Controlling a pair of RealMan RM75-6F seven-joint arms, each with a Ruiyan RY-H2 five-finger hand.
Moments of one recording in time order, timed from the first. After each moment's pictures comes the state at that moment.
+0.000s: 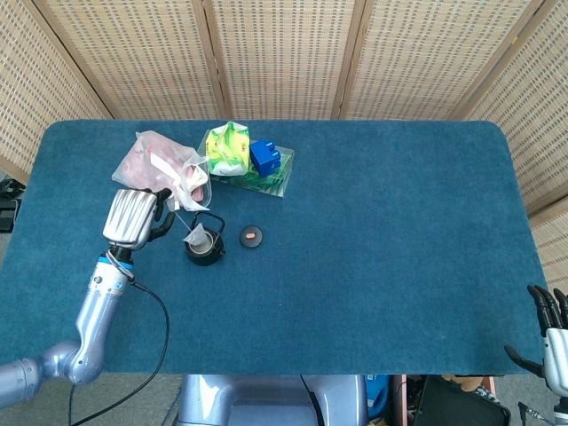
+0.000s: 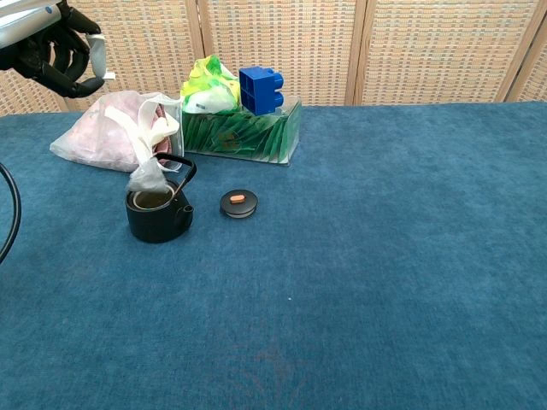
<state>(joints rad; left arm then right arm) -0.63 -1.41 -0.31 -1.63 1.18 1.22 0.44 -0.08 -1.20 0.05 -1.46 -1.50 1.60 0.07</state>
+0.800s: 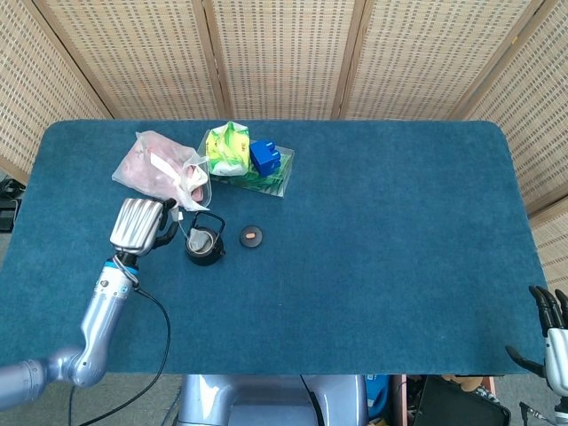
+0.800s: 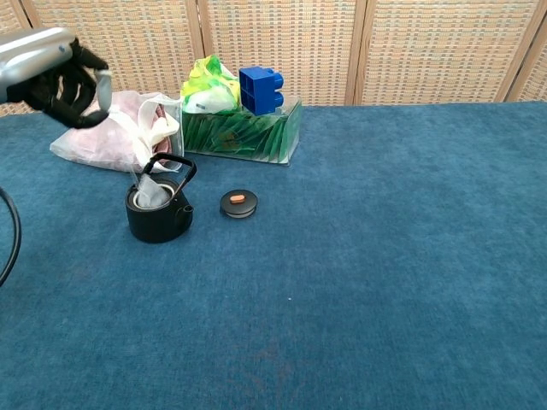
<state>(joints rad) -0.63 -1.42 -0.25 -1.62 1.13 1.20 0.45 -0.09 -1.20 0.05 -1.44 -1.49 1.59 0.08</state>
